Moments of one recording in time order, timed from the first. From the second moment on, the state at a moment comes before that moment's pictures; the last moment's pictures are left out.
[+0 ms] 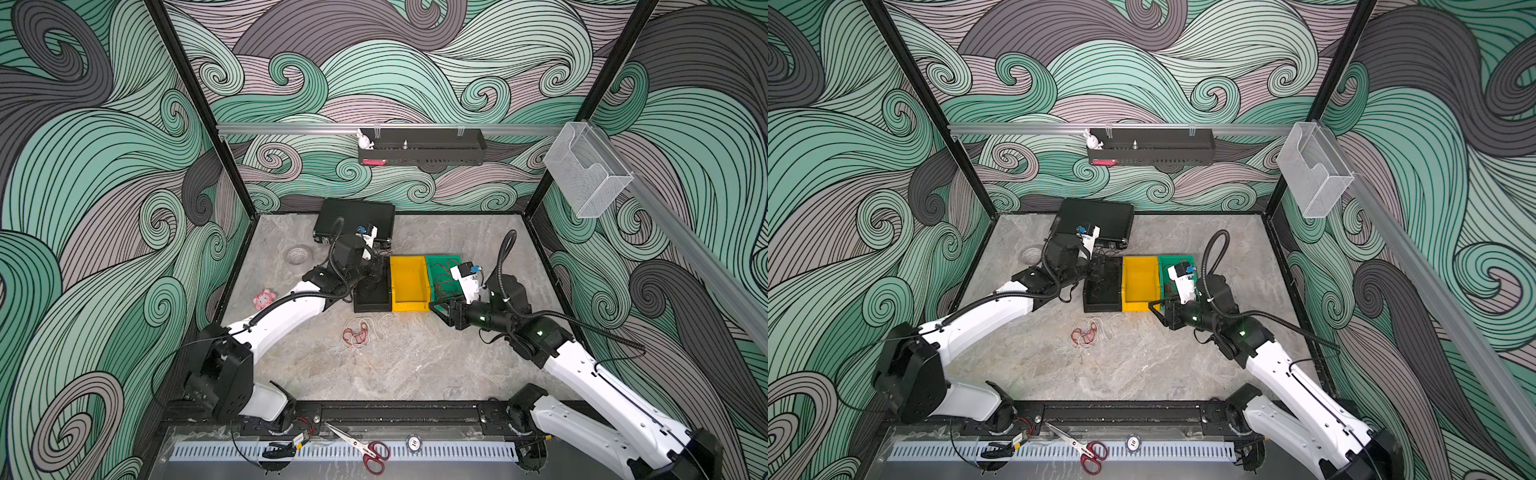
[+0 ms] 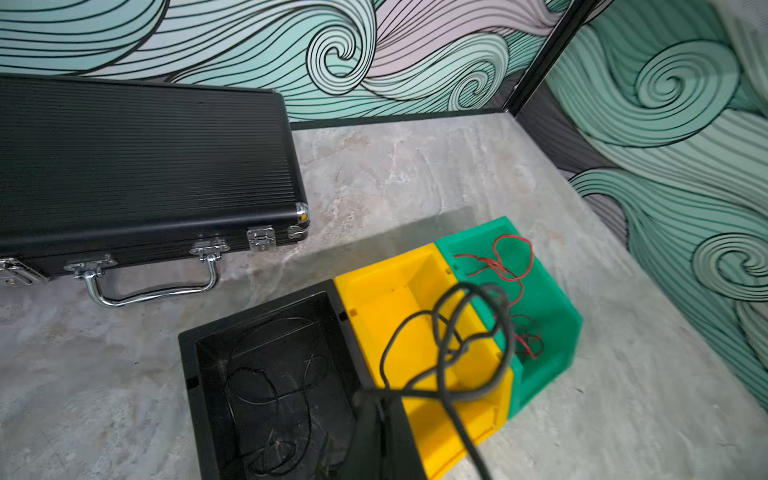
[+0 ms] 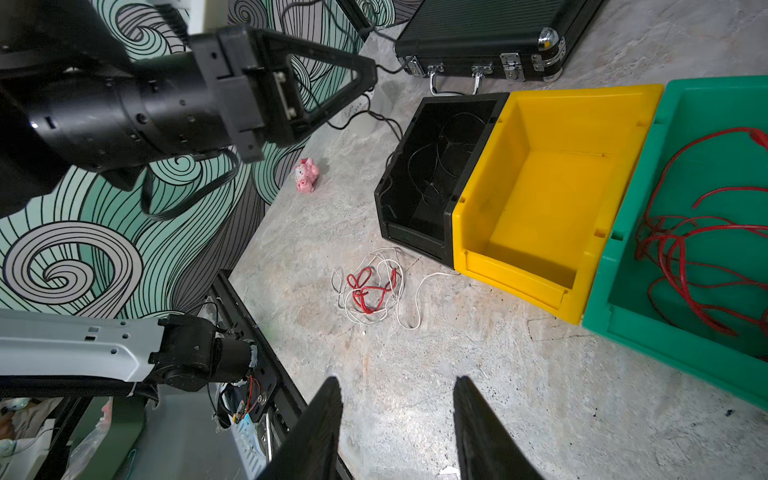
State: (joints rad) left arm -0.58 1.48 1.05 -0.11 0.00 -0.27; right arm 0.57 0.87 0.70 -0.37 -0.39 0.43
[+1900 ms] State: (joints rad) left arm -0.57 1.79 1.24 -0.49 -0.10 -0.51; right arm 0.54 0.86 0.63 -0.34 -0.38 0.46
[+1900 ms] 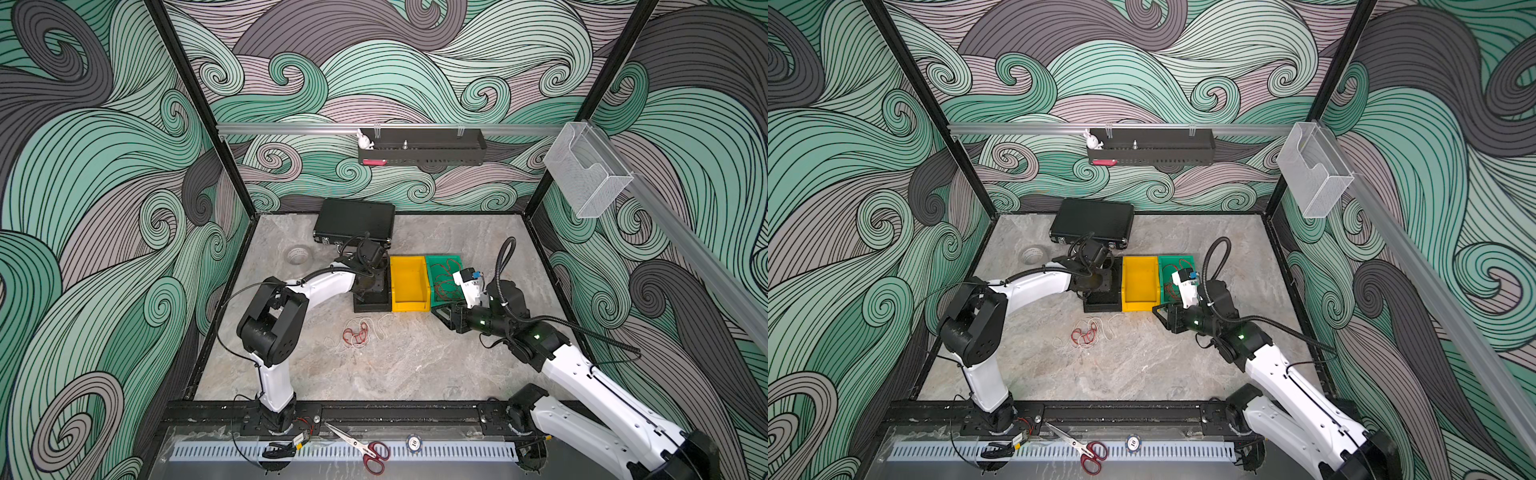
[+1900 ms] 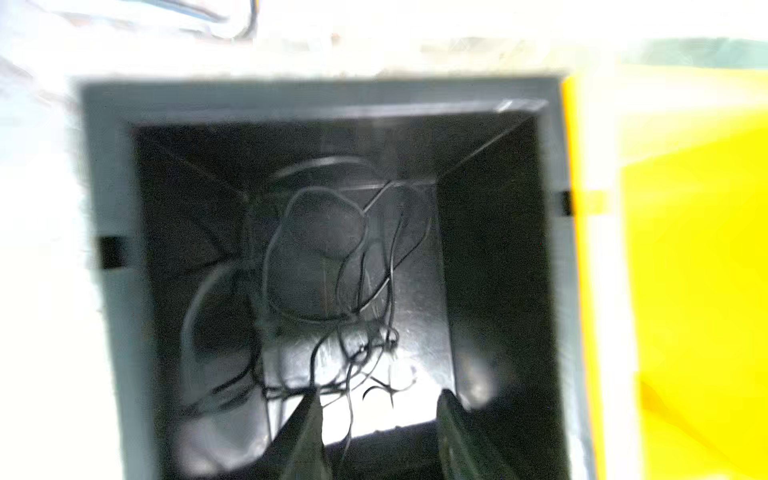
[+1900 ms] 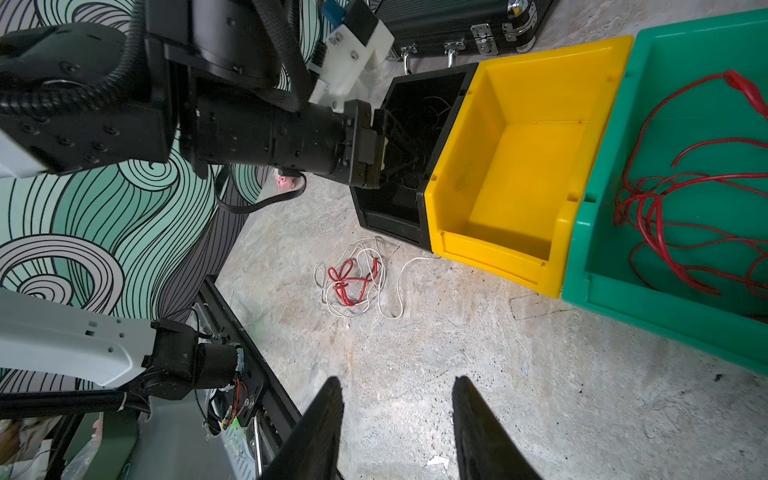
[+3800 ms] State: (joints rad) left arm -0.60 1.26 0.55 -0.38 0.08 -0.70; right arm 0.84 1.82 0.93 0.07 -0.41 0.54
